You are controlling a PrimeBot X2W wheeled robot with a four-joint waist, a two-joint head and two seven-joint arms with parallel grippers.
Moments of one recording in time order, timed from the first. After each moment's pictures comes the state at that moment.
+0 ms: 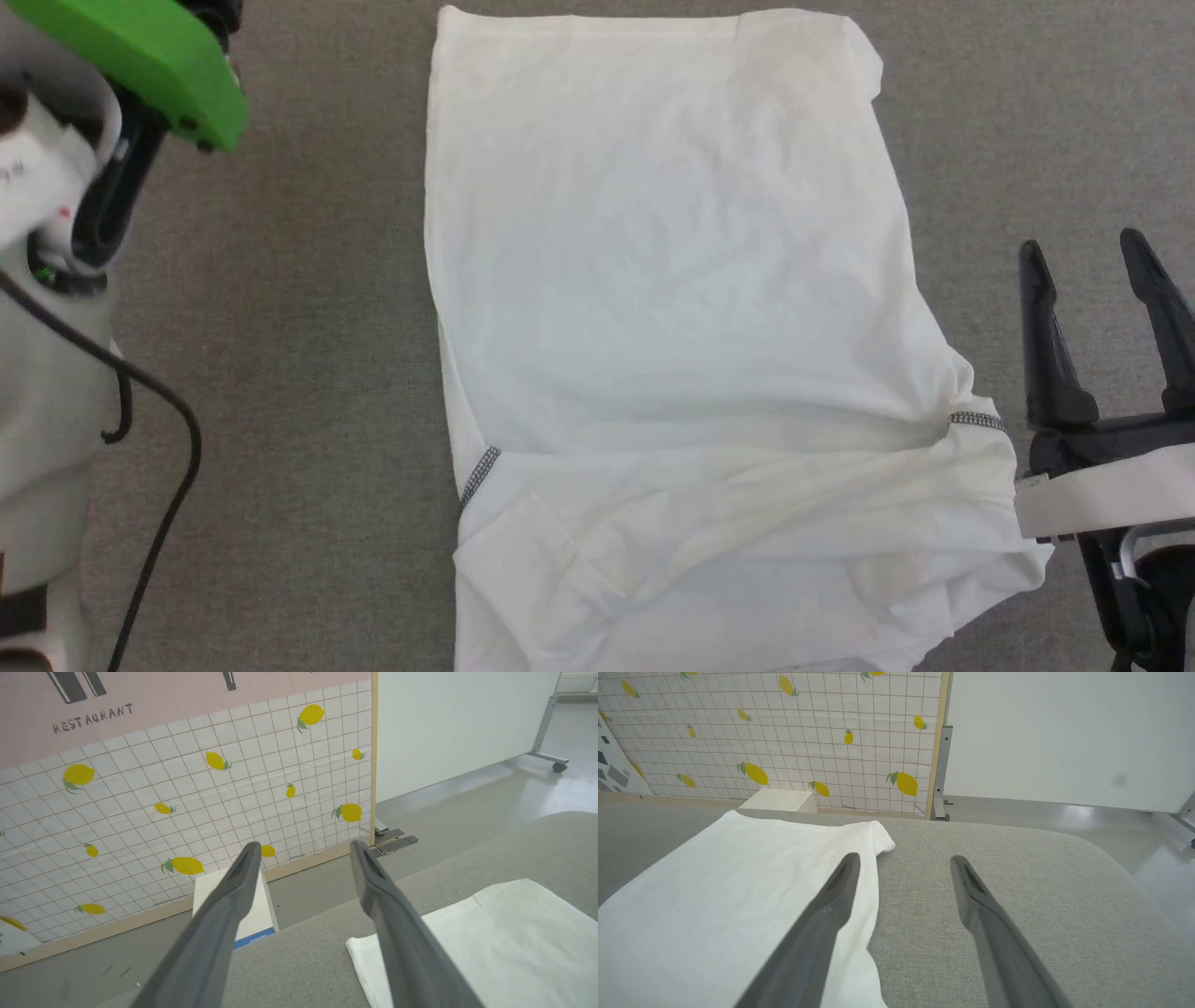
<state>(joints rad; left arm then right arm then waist) -0.87 0.47 -0.21 -0.03 -0.41 -0.09 0.35 -0.07 -0.05 -0.10 -0.44 0.07 0.13 0.17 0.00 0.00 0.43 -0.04</state>
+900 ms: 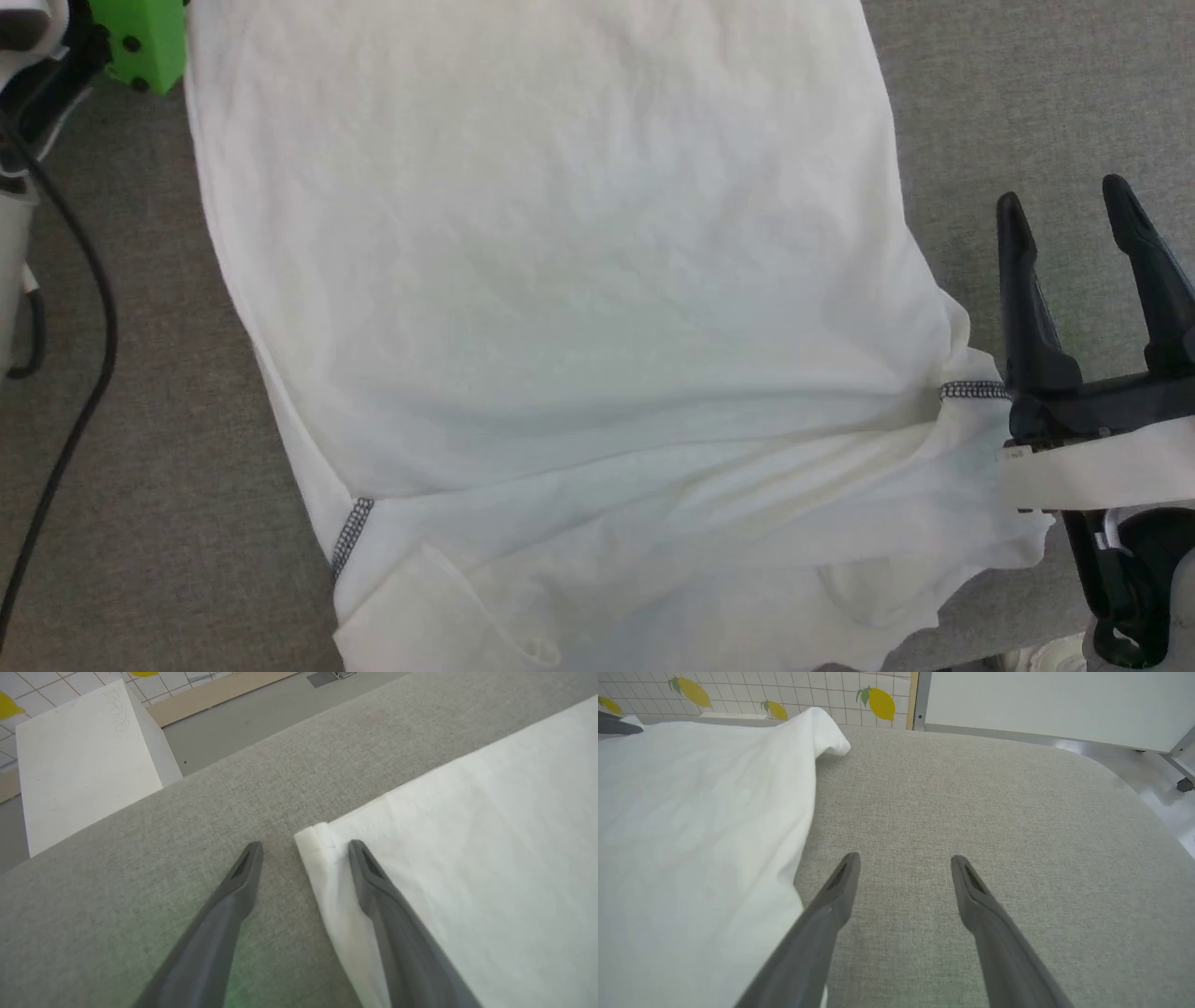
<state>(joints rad) -1.11 0.59 -0.40 0.28 -0.55 -0.13 0.58 -0.14 -0.05 -0.05 -0.43 0.07 0.13 0.13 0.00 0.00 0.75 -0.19</state>
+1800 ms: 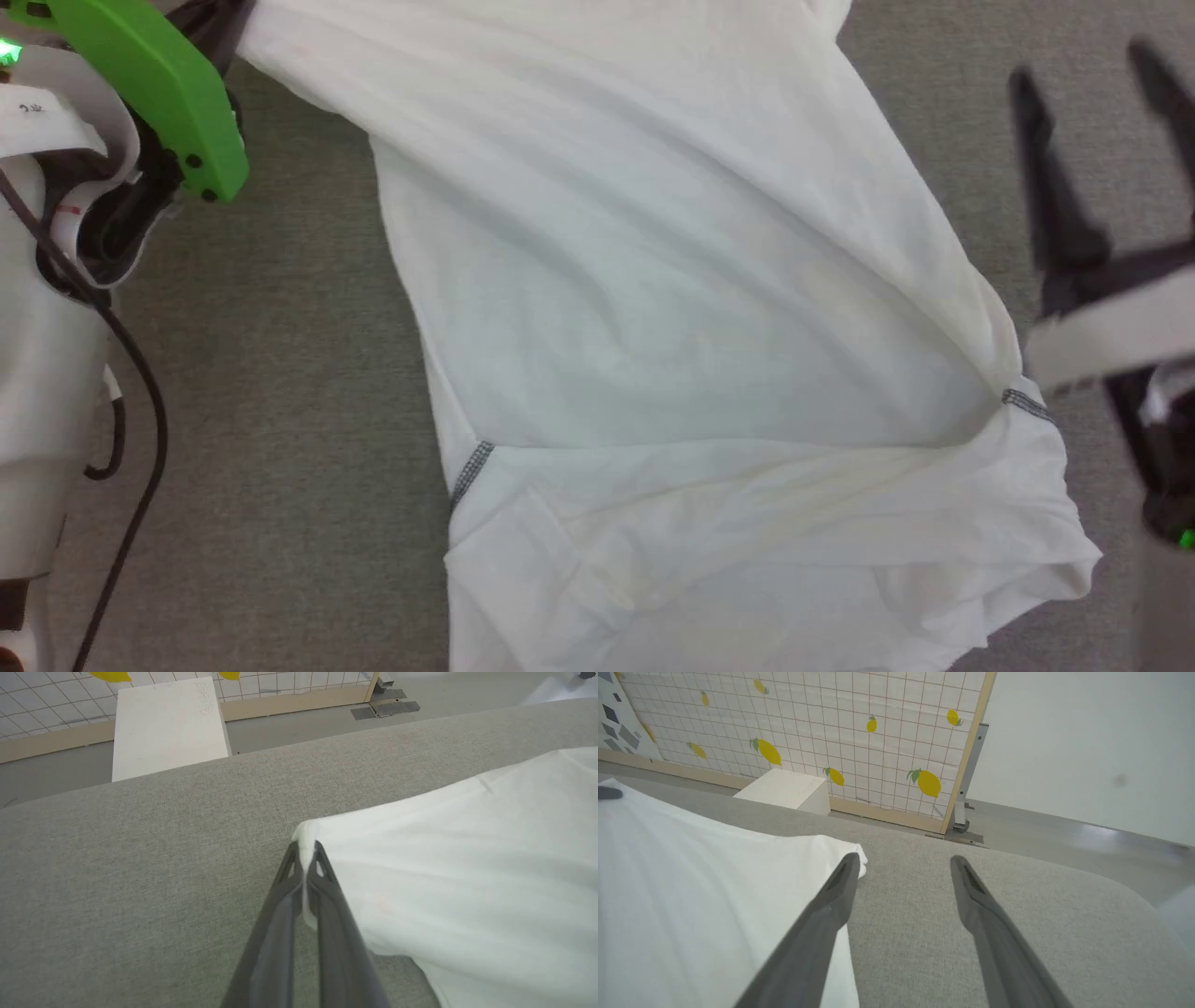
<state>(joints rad) -0.92 0.56 -0.37 0.26 -0.69 -0.07 0.45 -0.37 -0.12 -0.02 -0.43 0.06 0.13 0.36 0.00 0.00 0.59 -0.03</state>
